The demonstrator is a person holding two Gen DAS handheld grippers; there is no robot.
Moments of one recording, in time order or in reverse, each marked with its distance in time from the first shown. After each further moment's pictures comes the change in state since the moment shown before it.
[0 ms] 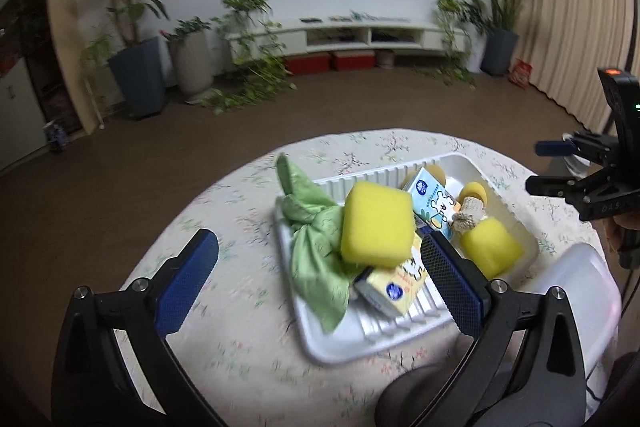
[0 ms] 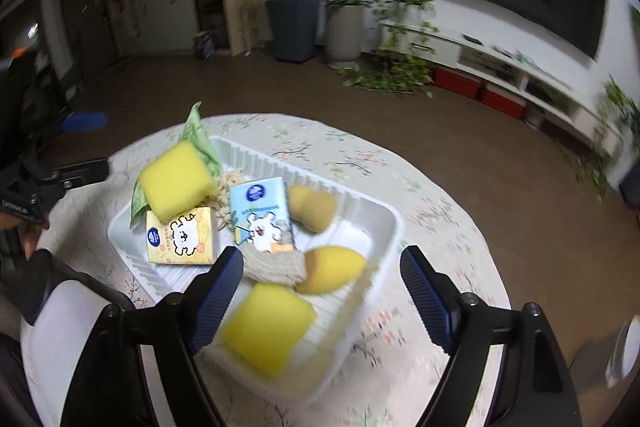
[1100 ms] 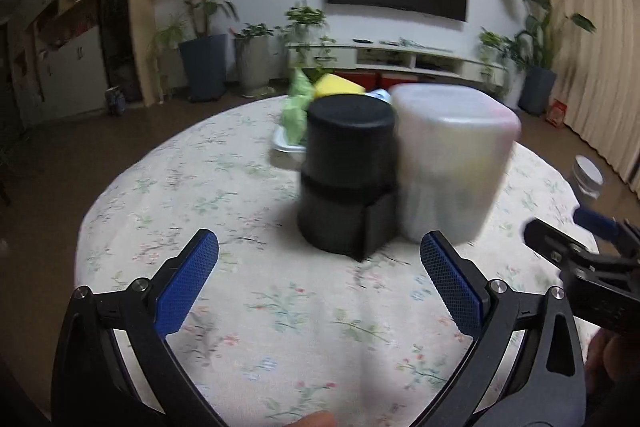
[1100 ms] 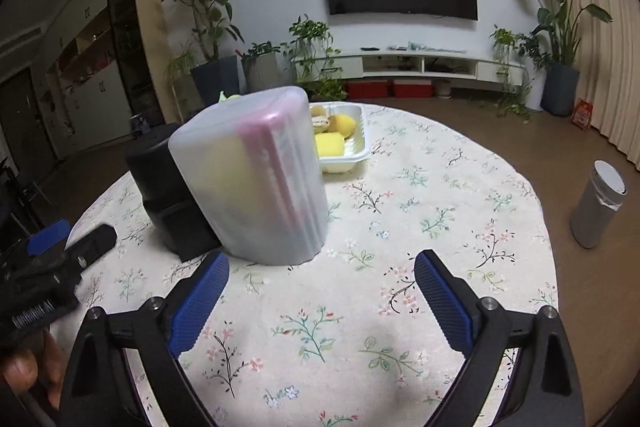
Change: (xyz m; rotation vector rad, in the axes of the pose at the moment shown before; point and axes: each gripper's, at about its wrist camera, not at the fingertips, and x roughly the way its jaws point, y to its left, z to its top) left arm -0.113 -0.104 -0.174 -0.147 -0.093 0.157; right arm -0.109 0.137 -0.201 0.284 -0.213 -0.220
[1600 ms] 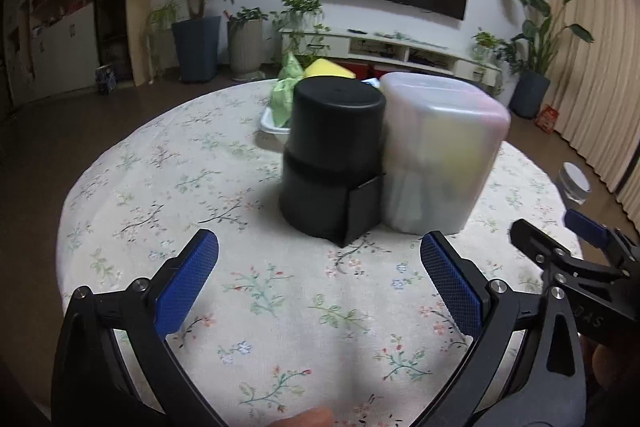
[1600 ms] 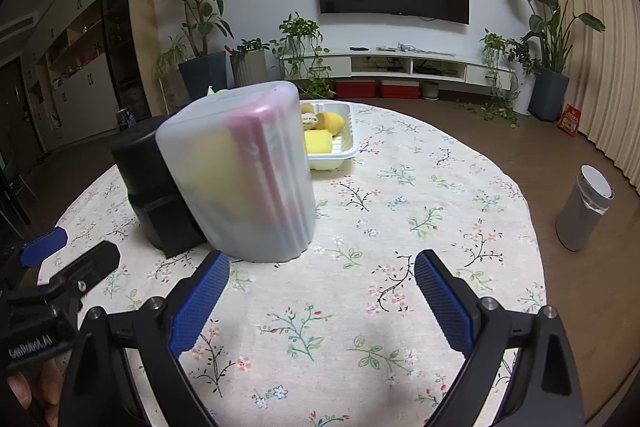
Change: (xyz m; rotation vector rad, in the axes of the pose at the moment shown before) left arm -0.002 0.003 -0.004 -0.070 0.053 -0.018; right arm -0.005 0.002 -0.002 -0.023 0.002 -0.055
